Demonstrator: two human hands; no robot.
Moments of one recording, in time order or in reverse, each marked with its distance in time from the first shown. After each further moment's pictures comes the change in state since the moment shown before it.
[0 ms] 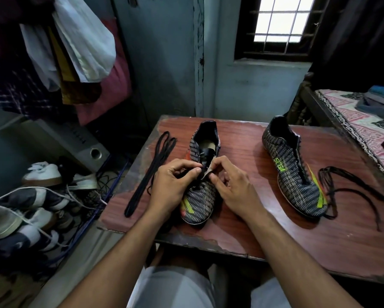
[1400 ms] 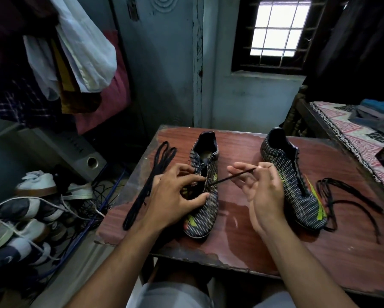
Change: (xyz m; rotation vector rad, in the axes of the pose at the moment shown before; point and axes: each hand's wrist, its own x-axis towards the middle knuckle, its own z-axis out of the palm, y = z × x) left_hand 0.004 0.002 -0.015 0.596 -0.142 0.235; right_hand 0.008 -0.029 -0.025 1.015 0.556 0.434
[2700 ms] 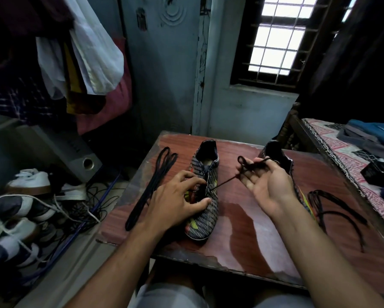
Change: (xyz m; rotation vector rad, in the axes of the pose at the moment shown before) left_hand -0.001 -0.002 0.001 0.053 -0.061 -0.003; right_hand 0.034 -0.038 0.005 0.072 0.024 0.317
